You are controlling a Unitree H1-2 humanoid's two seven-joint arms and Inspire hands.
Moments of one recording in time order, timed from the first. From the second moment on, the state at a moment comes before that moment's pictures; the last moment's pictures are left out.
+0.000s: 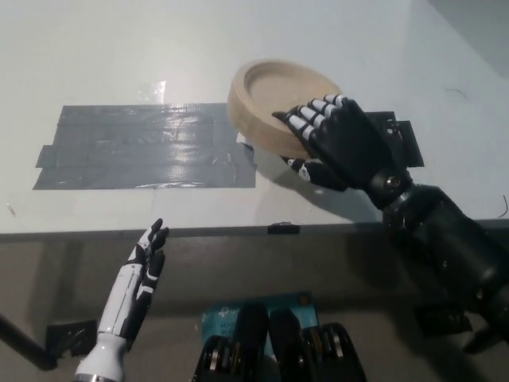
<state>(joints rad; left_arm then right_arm) -0.01 0.11 -0.06 -0.13 0.20 -0.03 -0.04 -0.80 -0.34 0.68 0.60 -1.11 -0.23 -0.68</state>
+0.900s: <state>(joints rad) 0.00 0.11 -0.06 -0.13 0.20 -0.03 -0.04 -0.81 -0.31 0.68 0.65 -1.13 -0.26 -0.68</state>
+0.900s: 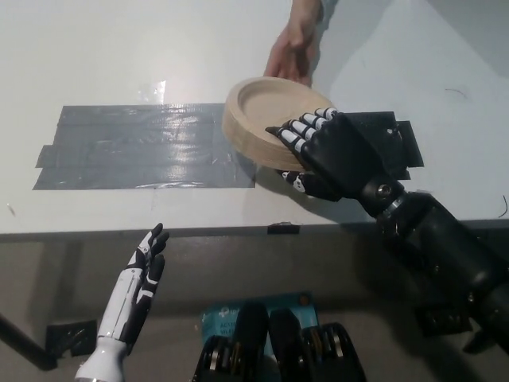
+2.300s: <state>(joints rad) -0.01 0.12 -0.06 -0.13 0.20 -0.02 -0.04 -0.78 -0.30 0.54 0.40 -0.98 -0.21 -0.26</state>
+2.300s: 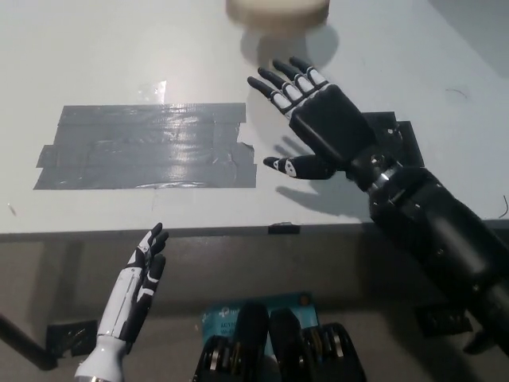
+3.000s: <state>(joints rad) 0.00 0.11 -0.06 -0.12 0.20 -0.01 -0.04 -0.13 -0.38 0.41 -0.30 -0.74 -0.17 -0.16</state>
